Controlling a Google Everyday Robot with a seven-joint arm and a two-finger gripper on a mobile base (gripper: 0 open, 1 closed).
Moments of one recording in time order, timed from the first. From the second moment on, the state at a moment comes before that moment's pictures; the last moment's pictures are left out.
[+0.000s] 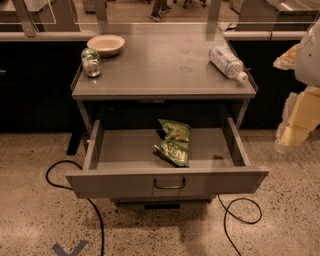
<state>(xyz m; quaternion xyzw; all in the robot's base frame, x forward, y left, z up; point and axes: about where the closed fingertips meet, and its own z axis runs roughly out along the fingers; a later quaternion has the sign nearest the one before) 0.438 -0.217 0.977 -0.60 0.78 -0.03 0.16</state>
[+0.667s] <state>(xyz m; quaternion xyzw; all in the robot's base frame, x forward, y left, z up) 0.484 -0.187 0.957 -0.58 0.79 -0.01 0.18</state>
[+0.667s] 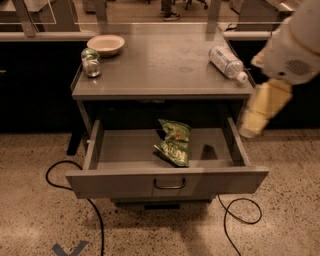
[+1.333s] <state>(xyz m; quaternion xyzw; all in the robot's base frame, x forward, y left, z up) 0.501 -0.179 0.941 -0.56 0.81 0.00 0.18</state>
